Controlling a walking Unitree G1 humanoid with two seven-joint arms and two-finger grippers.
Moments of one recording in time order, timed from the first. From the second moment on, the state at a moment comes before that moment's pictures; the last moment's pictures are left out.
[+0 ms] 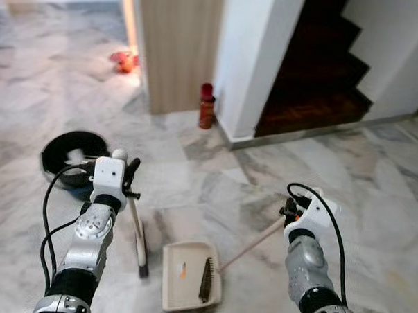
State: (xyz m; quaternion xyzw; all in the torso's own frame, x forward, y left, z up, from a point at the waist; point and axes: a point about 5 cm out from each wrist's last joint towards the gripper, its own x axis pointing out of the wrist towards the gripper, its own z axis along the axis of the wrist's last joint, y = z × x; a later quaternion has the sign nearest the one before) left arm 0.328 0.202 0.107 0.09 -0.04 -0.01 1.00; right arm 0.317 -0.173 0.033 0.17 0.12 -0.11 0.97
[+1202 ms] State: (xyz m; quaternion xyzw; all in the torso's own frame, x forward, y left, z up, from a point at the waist) left arm 0.327 0.192 0.103 0.08 -0.03 -0.02 1.00; right arm 0.310 -0.181 0.024 0.16 0.13 -0.13 0.97
